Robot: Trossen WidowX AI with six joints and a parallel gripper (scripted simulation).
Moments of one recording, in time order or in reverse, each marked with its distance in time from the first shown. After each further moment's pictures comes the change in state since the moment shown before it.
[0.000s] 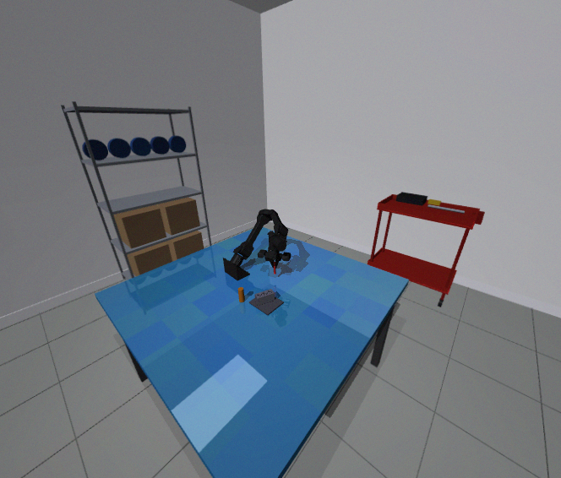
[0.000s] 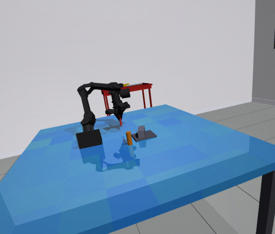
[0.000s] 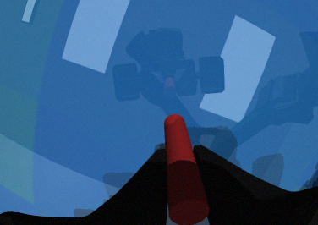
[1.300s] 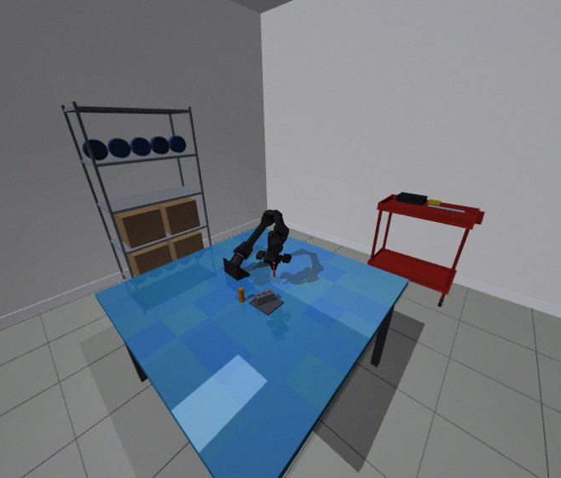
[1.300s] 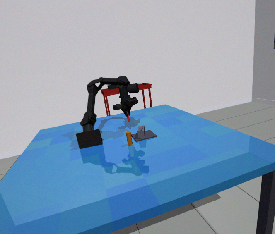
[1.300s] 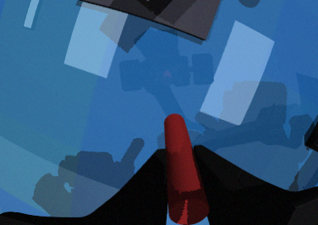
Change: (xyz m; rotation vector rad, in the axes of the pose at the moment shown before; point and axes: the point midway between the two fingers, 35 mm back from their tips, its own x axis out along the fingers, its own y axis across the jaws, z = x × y) arm -0.033 0.020 0.075 0.003 0.001 -0.006
